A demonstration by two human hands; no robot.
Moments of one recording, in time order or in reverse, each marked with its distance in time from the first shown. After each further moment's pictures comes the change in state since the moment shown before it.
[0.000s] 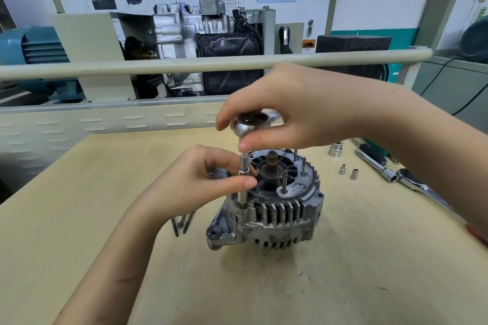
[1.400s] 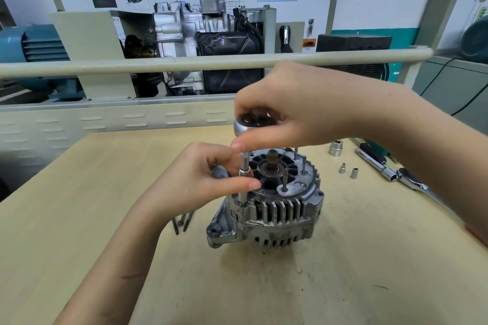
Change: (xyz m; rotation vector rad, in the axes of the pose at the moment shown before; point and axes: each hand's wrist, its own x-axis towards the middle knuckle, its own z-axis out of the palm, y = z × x) left_hand 0.001 -0.005 0.003 0.049 0.058 0.089; right_hand 0.000 -0.004 0.002 -0.089 -0.004 0.068
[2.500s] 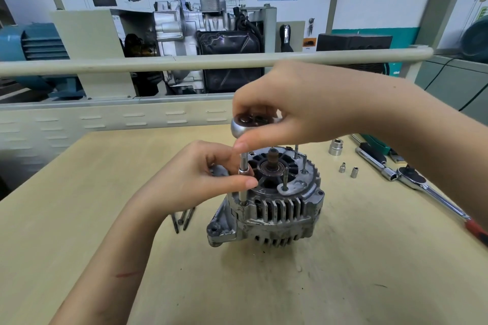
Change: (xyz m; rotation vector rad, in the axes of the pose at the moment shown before) left_hand 0.000 0.005 -0.005 -0.038 -0.078 -0.042; right_hand 0.001 0.001 -0.002 0.013 -0.019 -0.012
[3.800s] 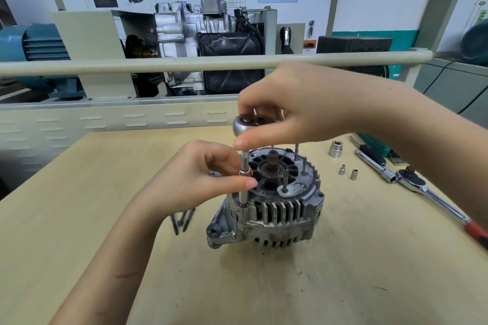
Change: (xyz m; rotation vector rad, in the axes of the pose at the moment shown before) left_hand 0.000 -0.001 0.002 -0.065 0.048 0.007; right_hand 0.000 0.003 0.001 -0.018 0.010 0.037
